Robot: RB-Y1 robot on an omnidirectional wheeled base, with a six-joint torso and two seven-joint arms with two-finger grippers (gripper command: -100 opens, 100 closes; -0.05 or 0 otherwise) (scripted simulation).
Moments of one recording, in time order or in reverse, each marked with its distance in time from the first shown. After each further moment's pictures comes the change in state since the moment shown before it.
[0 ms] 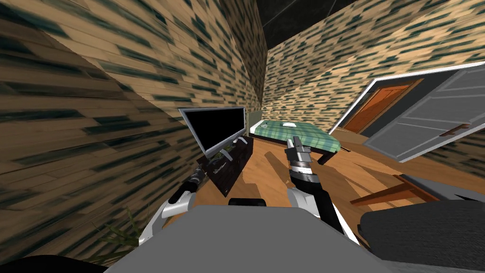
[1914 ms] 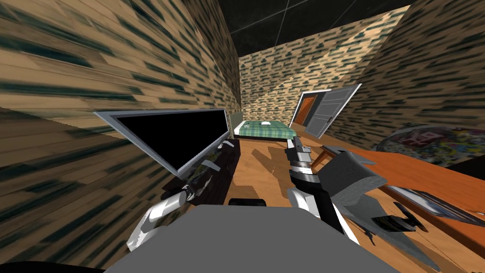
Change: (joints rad) left arm -0.111 -0.024 0.260 0.220 0.092 0.547 0.154; right arm 0.000 0.000 0.000 0.000 0.000 0.000 0.000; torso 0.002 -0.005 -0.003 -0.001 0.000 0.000
